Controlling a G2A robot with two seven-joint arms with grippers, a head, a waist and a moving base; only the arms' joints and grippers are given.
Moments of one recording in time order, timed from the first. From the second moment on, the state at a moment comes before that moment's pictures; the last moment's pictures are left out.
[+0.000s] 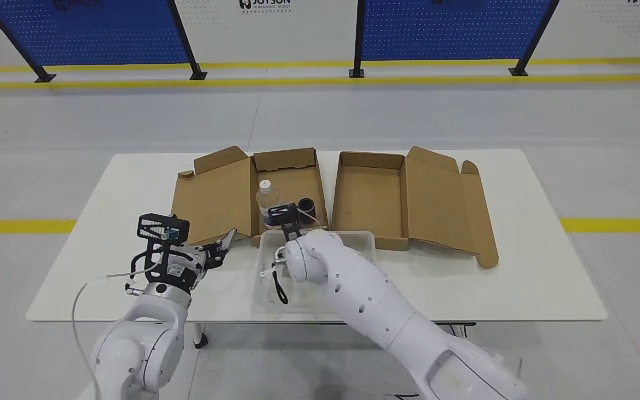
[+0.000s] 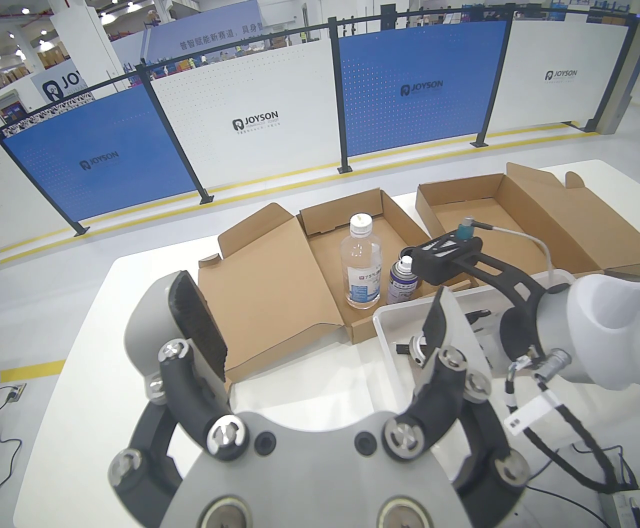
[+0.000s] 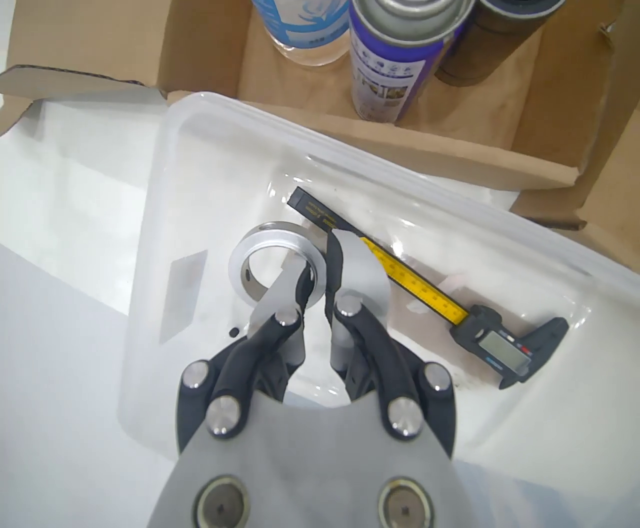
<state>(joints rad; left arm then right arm) 1.74 -1.16 -1.59 -2.19 1.29 0.04 -0.39 -0.74 -1.73 0.68 -1.00 -0.96 0.47 0.96</state>
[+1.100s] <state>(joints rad) 1.74 -1.16 -1.59 -2.19 1.29 0.04 -0.39 -1.31 -1.56 1.34 -1.60 -0.24 0.07 0.92</state>
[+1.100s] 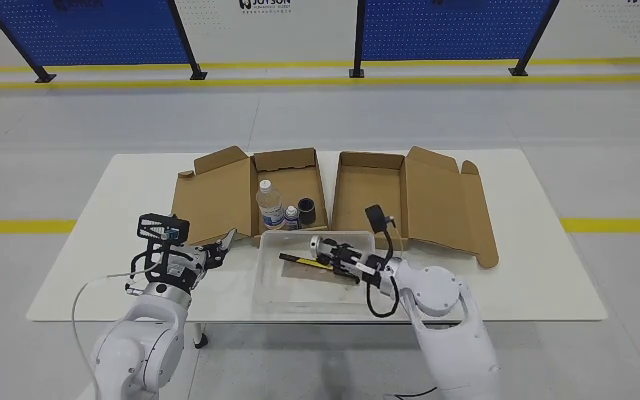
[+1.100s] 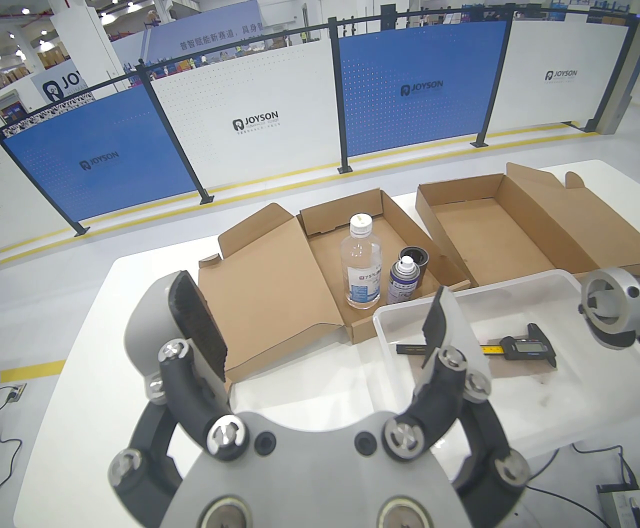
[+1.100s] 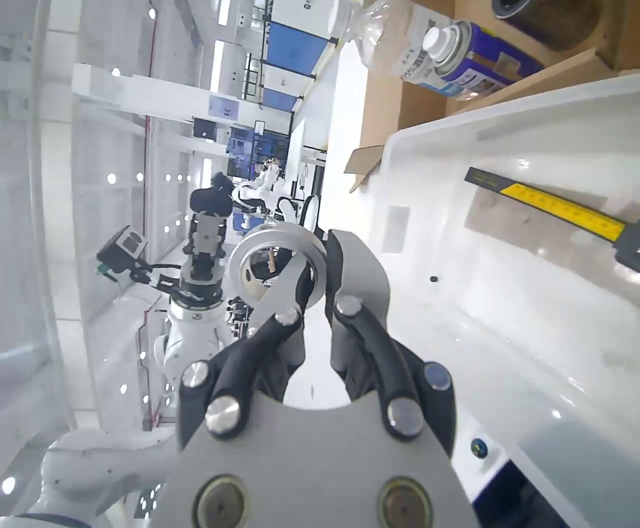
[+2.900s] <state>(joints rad) 1.74 -1.16 -1.59 -2.19 1.29 0.04 -0.39 -0.63 -1.54 1.11 -0.73 -1.27 0.20 0.83</state>
